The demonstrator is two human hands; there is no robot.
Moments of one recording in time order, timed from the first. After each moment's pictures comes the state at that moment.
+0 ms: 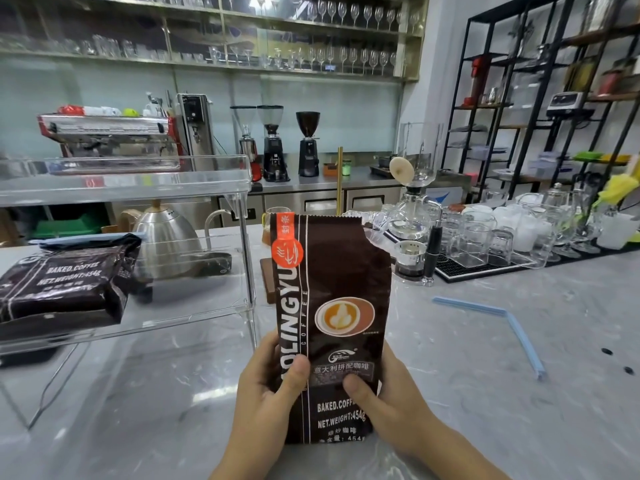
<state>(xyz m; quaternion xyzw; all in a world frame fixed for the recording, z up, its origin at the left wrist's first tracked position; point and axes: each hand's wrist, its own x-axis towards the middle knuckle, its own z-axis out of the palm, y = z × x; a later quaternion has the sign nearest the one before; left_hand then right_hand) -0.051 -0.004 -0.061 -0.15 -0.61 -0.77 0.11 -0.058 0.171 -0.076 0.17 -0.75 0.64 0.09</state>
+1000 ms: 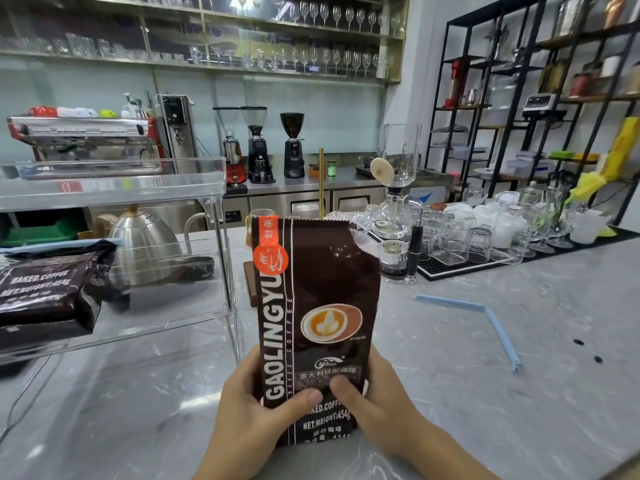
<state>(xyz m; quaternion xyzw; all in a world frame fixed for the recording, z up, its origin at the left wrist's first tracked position) -0.052 -0.008 -0.065 -0.16 -0.69 -0.70 0.10 -0.051 0.174 -0.067 0.16 -0.74 0.65 0.08</state>
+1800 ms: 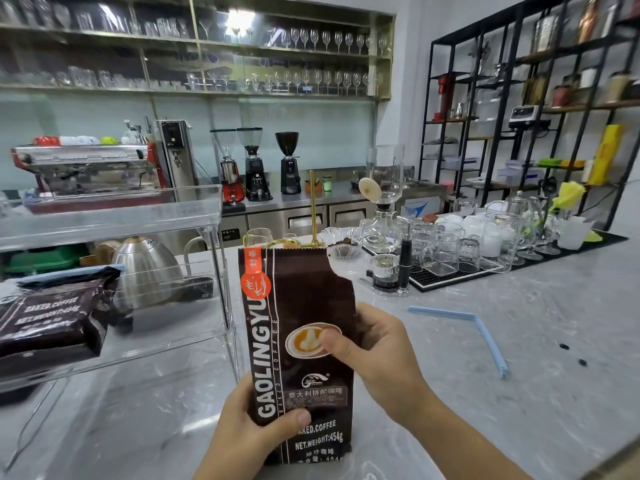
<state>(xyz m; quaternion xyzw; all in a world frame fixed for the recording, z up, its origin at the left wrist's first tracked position) -0.049 -0.018 -0.063 -0.14 -0.69 -0.71 -0.01 -0.047 0.172 0.003 0.19 -0.63 0.74 0.14</state>
